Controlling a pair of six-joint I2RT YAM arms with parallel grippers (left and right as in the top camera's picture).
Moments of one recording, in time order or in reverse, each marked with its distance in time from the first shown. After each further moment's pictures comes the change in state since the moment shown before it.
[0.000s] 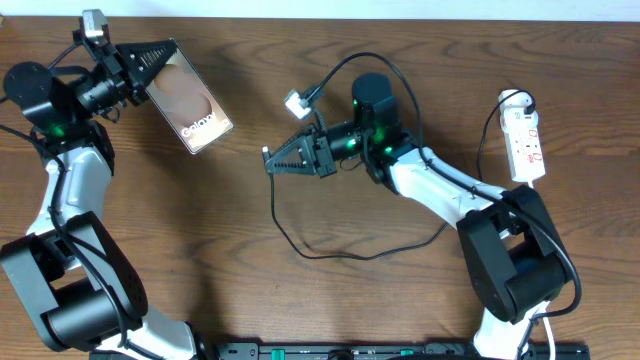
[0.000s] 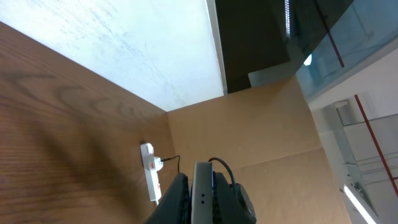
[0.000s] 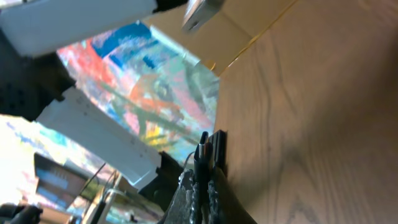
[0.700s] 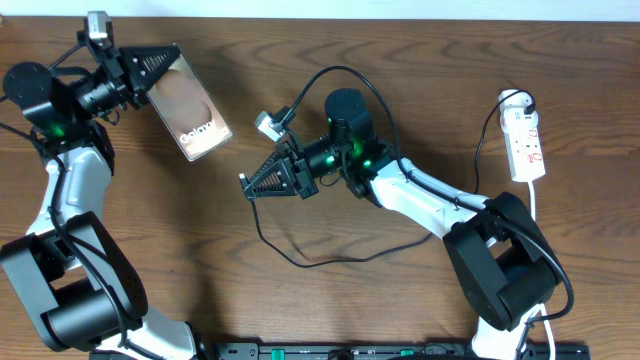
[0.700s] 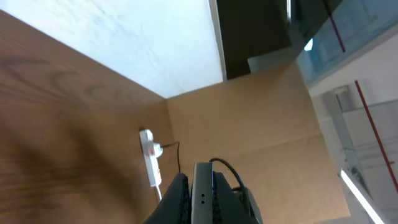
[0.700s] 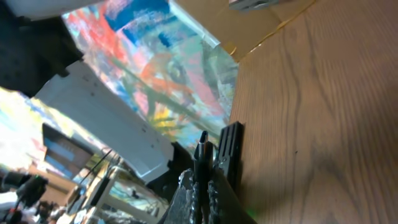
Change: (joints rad) left arm 0.000 0.000 0.000 0.000 0.072 0.005; right arm 0.103 0.000 0.000 0.032 0.004 -0.025
